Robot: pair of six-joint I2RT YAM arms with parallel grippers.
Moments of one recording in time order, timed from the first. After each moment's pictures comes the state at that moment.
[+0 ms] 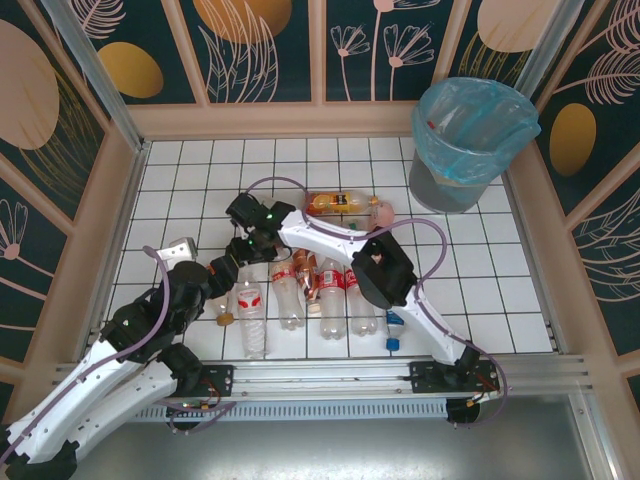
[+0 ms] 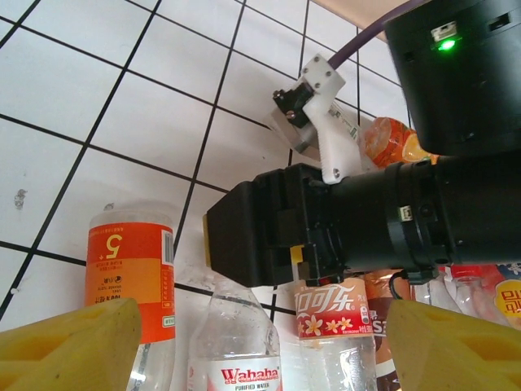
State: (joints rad) left arm -0.73 0.52 0.66 -0.80 -0.45 -0.89; right arm 1.03 2.41 2.13 -0.81 -0.26 0.61
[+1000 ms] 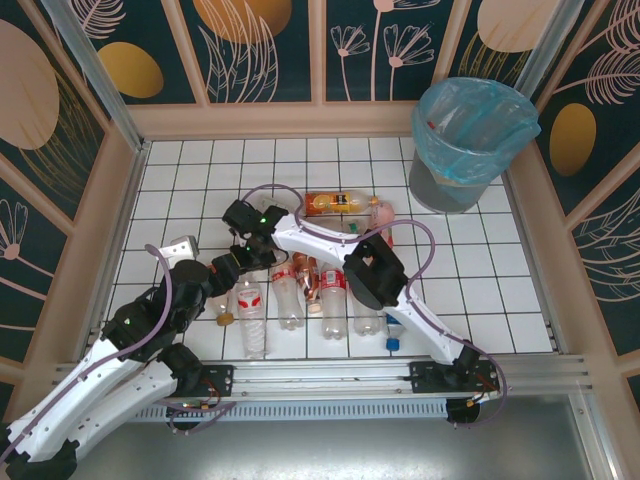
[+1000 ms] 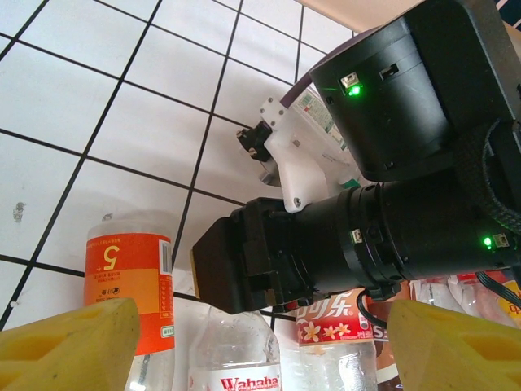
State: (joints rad) left arm -0.73 0.54 0.66 -0.78 -0.45 -0.86; right arm 1.04 2.49 2.21 -0.89 -0.28 0.60
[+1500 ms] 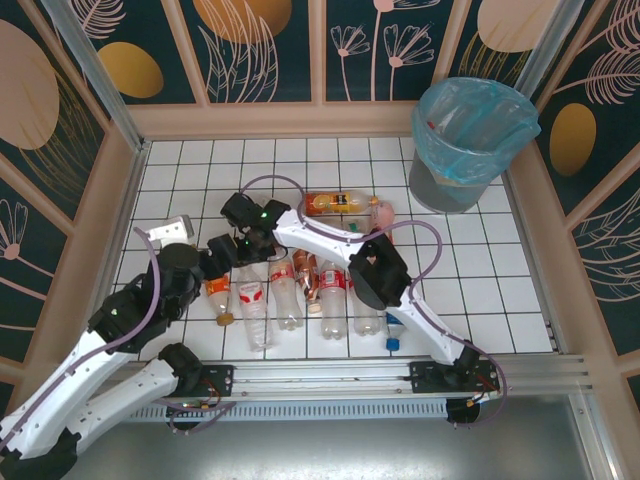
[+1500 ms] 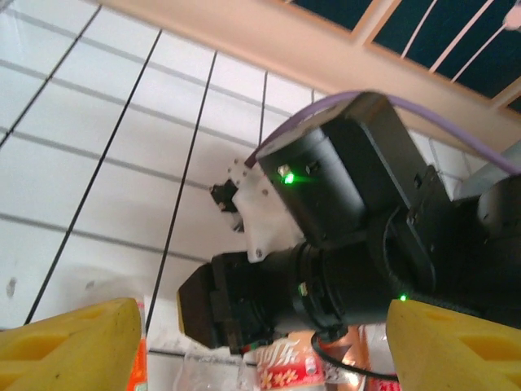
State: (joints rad) left arm -0.73 0.64 0.89 -0.77 -0.50 -0.75; right arm 1.03 2.44 2.23 -0.90 -0.20 0.59
